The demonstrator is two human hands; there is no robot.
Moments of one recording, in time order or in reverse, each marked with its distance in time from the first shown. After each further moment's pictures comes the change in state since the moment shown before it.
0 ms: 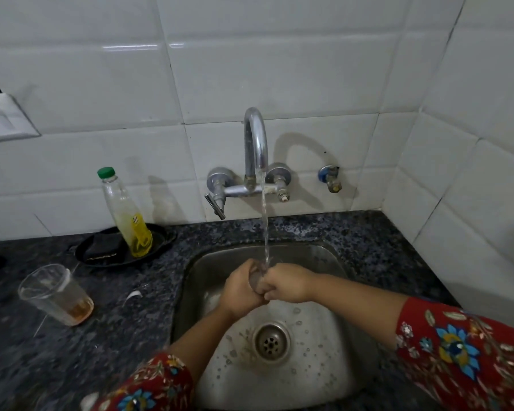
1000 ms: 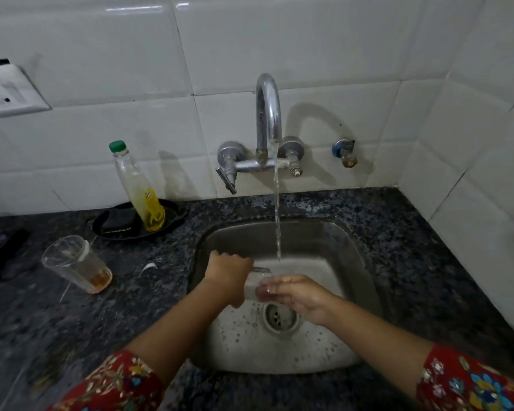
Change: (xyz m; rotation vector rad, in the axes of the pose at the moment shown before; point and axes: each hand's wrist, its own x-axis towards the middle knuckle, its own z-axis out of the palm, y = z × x) left_hand -0.029 0.028 -0.044 1.252 -0.447 -0.079; right_hand -0.014 -0.049 0.064 1.875 0.283 0.427
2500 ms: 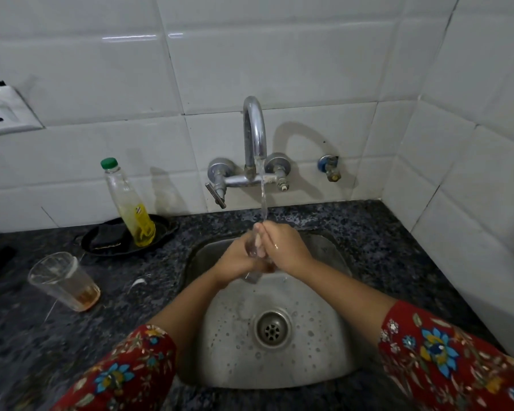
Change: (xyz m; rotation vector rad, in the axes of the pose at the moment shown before) left_hand 0.044 0.003 -0.014 -1.524 0.226 0.359; right_hand 0.013 -0.087 0.011 -1.197 0.428 -0.861
